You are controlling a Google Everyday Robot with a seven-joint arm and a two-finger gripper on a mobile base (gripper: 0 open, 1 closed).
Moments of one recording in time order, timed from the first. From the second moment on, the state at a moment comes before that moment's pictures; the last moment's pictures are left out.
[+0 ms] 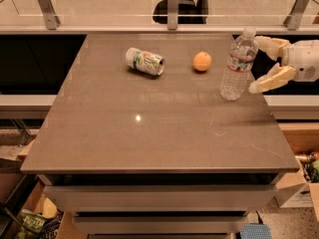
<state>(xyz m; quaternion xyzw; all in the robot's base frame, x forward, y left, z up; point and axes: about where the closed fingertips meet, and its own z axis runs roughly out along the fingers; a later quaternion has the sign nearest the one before) 0.605 -0.245 0.912 -0.48 0.63 0.31 0.53</state>
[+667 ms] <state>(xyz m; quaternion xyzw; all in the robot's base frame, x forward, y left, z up) 0.607 -0.221 0.897 -0.48 0.60 0.36 0.53</state>
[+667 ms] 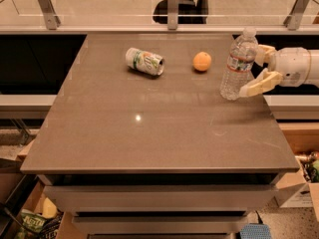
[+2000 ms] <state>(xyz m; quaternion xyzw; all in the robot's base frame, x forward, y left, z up) 0.610 -0.196 0.892 -0.48 0.58 0.38 0.53</state>
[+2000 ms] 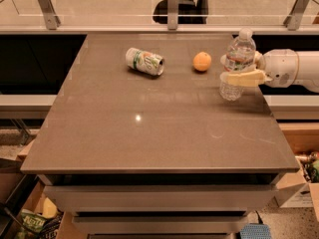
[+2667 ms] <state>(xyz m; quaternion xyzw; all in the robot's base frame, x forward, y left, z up) 0.611 -0.190 0.892 -0.49 0.58 0.39 0.52</state>
